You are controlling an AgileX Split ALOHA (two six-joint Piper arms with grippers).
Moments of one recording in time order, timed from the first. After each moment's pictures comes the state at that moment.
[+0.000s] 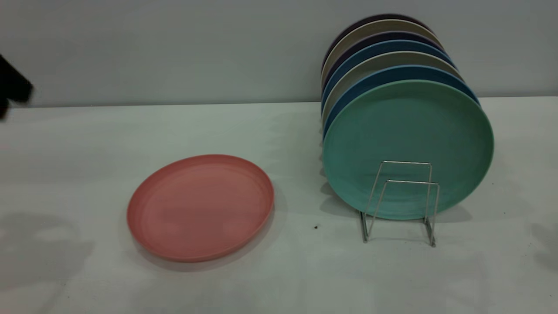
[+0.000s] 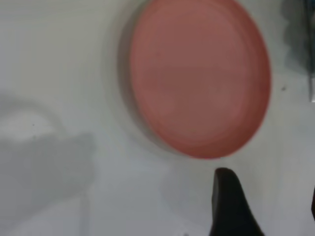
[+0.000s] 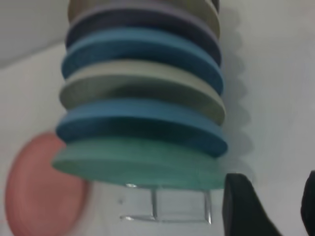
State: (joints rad) left arm 0.27 1.64 -0.91 -0.85 0.74 0.80; right arm -0.41 1.43 -0.80 1.14 0.70 -0.97
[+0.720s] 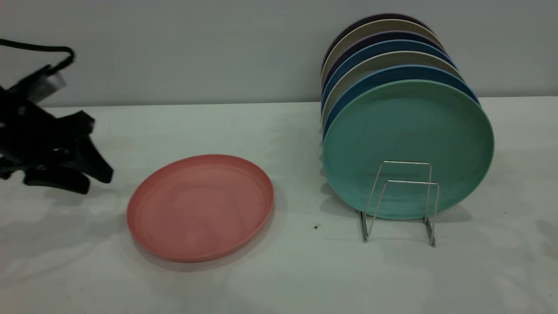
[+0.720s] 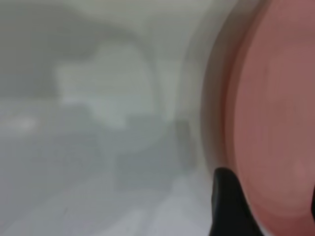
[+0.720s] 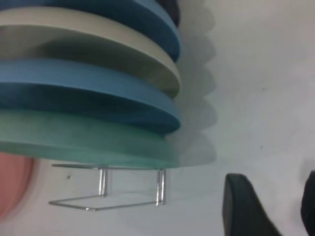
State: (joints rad) left arm 0.13 2.09 -1.07 -0.94 0.47 0.82; right arm -0.43 1.67 -0.81 1.17 0.64 -1.16
